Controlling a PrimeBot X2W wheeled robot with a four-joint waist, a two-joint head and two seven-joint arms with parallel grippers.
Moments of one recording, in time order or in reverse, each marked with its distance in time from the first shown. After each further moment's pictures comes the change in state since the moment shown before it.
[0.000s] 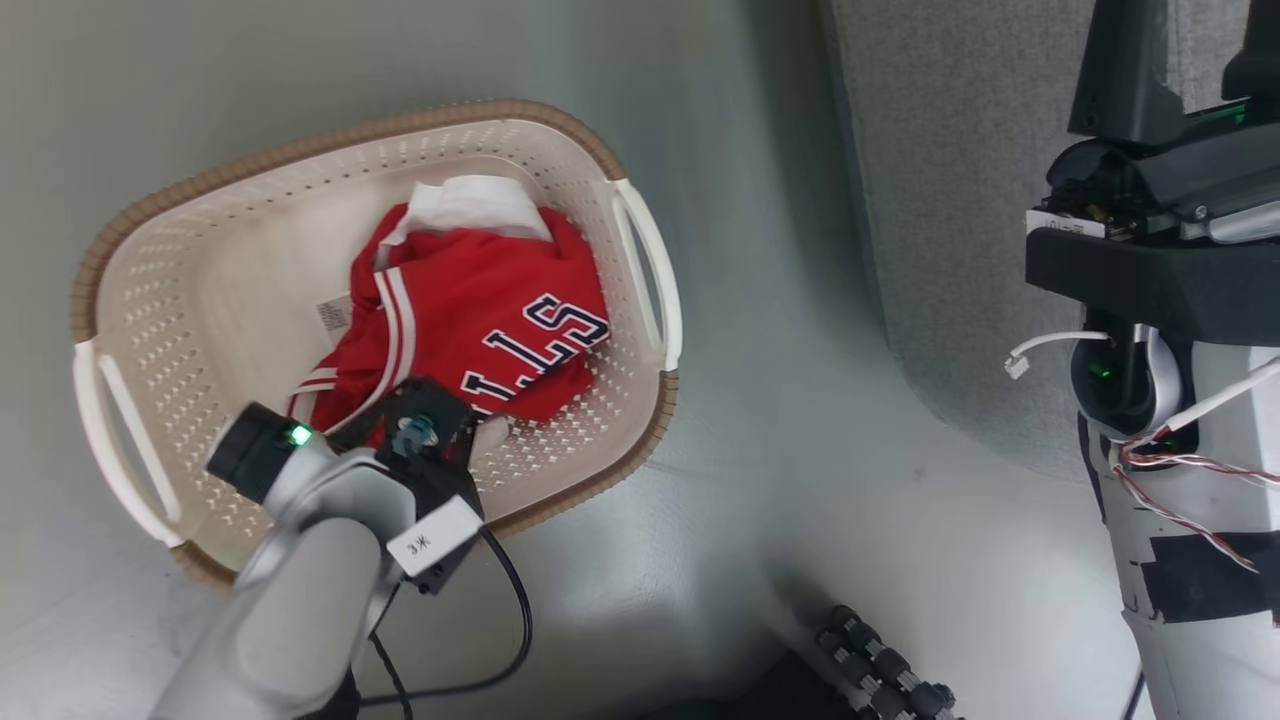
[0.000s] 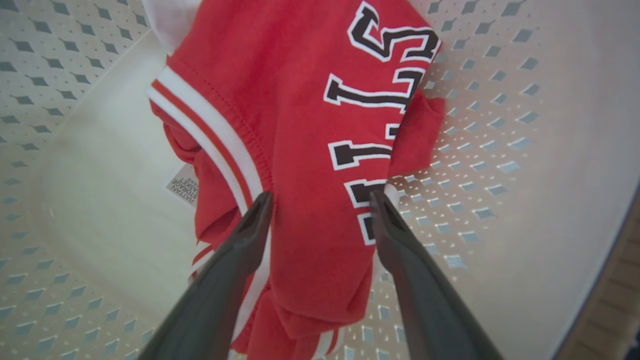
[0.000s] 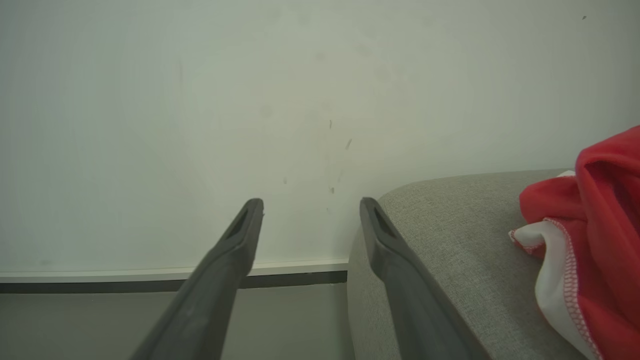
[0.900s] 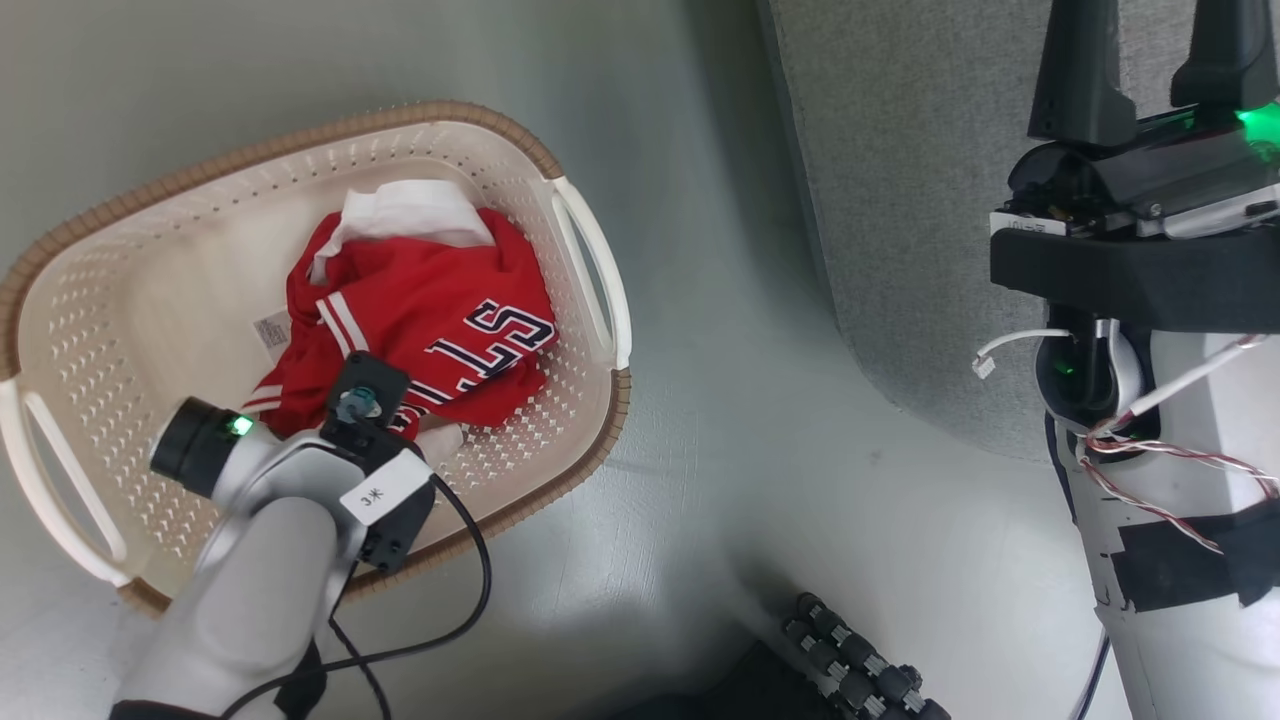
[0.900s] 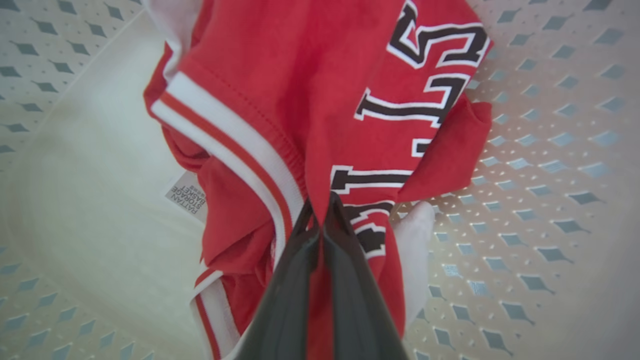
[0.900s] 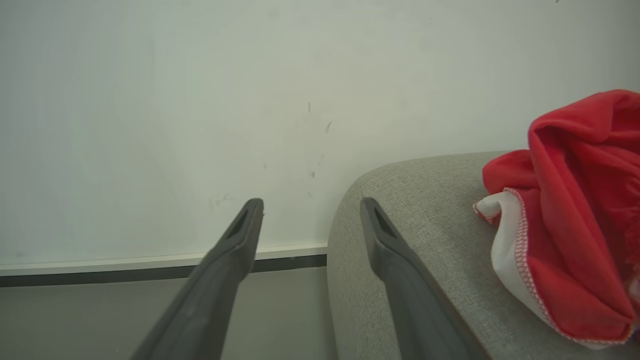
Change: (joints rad) left arm -0.066 0.022 0.045 0.120 -0.029 0.023 0.008; right arm -0.013 0.032 0.013 0.070 0.017 0.016 -0.032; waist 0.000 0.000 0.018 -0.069
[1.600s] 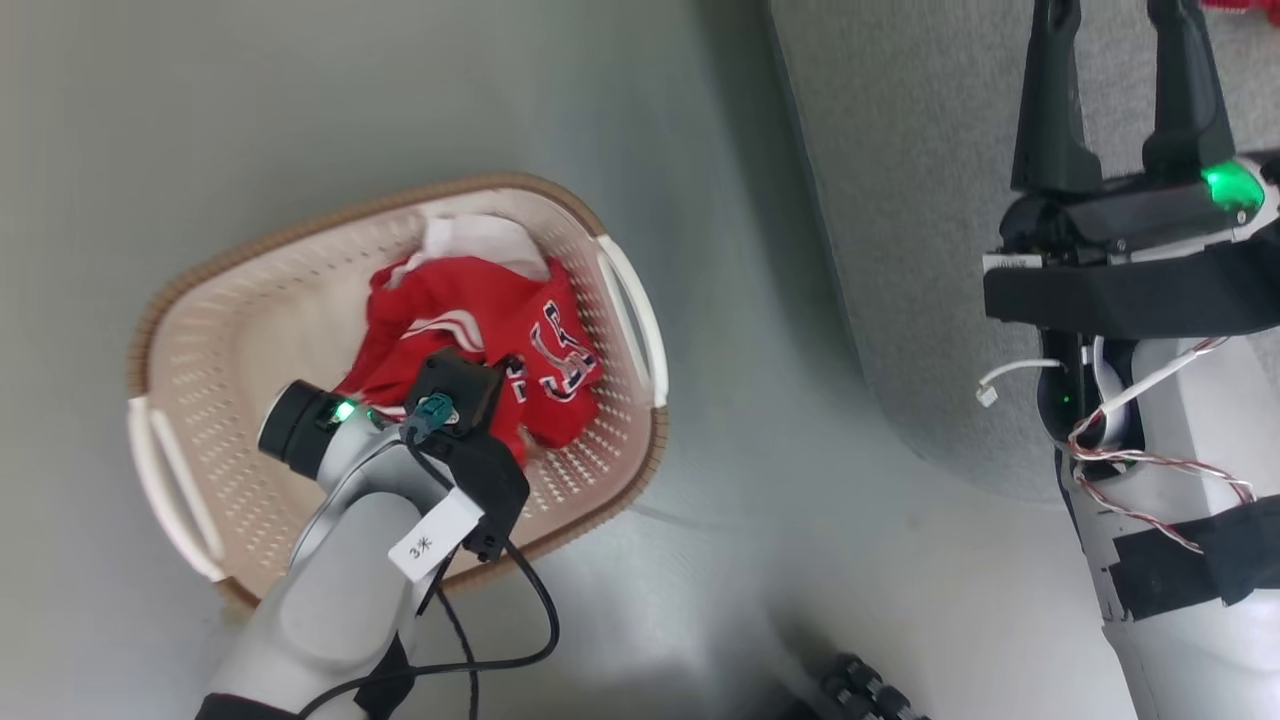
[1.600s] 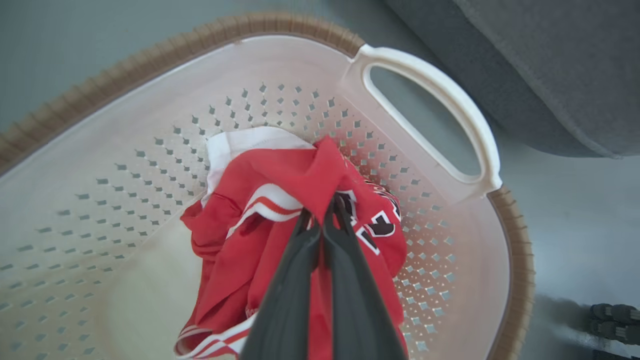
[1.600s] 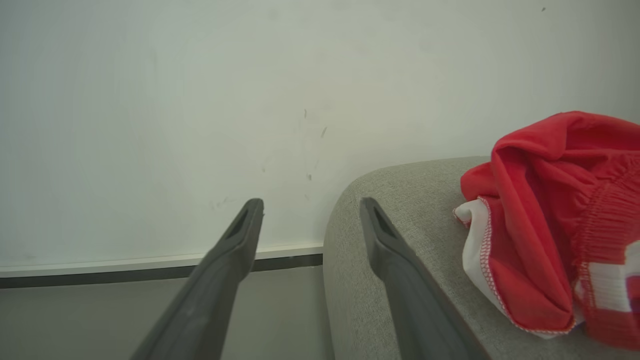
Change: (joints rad) left arm 0.000 -0.114 -0.020 -0.018 -0.063 -0.031 -0.207; right arm 0.047 -0.025 -0.018 0.134 -0.021 0.015 -0.008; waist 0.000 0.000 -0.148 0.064
